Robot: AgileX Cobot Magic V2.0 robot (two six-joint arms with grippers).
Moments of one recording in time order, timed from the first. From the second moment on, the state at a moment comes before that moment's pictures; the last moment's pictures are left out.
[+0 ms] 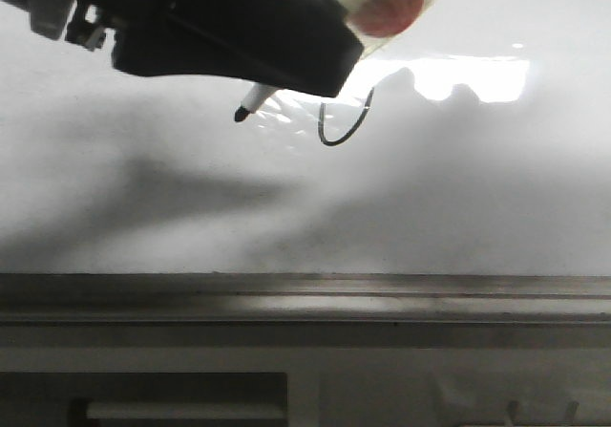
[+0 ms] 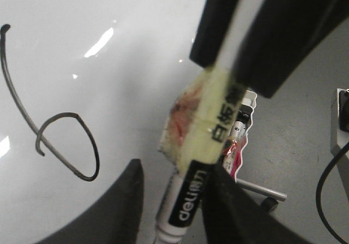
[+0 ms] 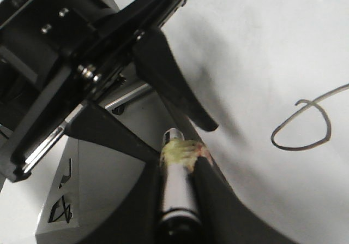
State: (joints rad) left arm -0.82 1.18 -0.76 -1.27 0.36 1.43; right arm 0.48 1.05 -0.96 0.79 0.88 -0.82
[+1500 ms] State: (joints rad) left arm -0.79 1.16 -0.67 -1.83 -0.14 1.34; right arm 0.24 0.73 -0.69 0.79 0.77 -0.82
